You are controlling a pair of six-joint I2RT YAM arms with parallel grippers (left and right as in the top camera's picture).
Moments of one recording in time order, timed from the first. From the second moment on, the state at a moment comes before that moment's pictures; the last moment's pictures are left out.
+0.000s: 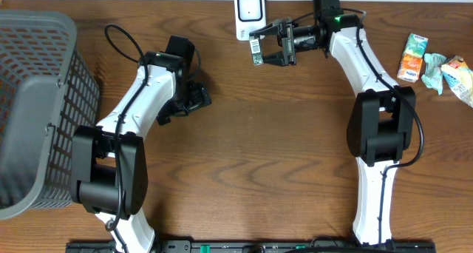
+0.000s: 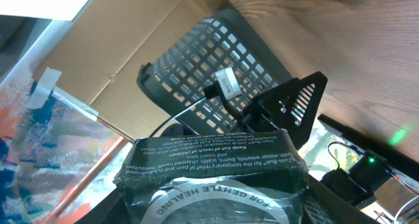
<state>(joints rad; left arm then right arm) -0.22 1.90 1.41 -1.01 0.02 -0.66 0.16 2.36 2.04 -0.77 -1.35 1.23</state>
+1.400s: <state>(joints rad) -0.22 1.90 1.41 -1.01 0.02 -0.66 0.44 2.51 2.05 0.36 0.25 0.25</state>
